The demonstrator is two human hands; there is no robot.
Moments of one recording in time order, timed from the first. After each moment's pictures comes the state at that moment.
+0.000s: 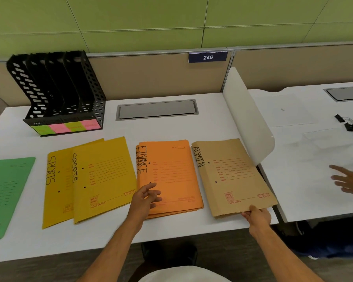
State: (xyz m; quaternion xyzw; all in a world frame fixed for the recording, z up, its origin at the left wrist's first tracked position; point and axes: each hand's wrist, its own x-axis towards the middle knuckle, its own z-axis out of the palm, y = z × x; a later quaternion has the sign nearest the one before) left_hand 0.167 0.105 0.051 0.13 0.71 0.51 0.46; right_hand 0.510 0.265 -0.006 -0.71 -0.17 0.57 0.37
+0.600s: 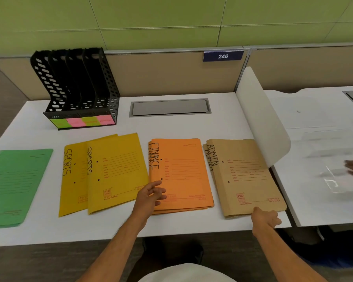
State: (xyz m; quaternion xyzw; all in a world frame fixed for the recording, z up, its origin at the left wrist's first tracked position) left_hand 0.155 0.085 0.062 0.13 0.72 0.51 0.45; right_hand 0.482 0.263 -0.020 -0.86 -0.28 0.38 0.21
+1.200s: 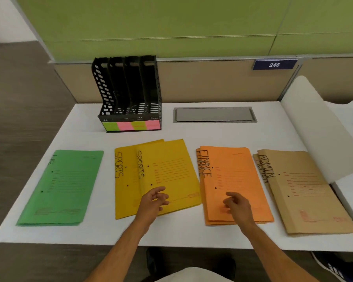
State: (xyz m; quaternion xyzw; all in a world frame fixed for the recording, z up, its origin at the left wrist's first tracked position) left_hand -0.020 -0.022 0.059 0.13 0.75 0.49 0.42; right_hand 0.231 0.159 0.007 -0.58 -0.59 0.53 0.18
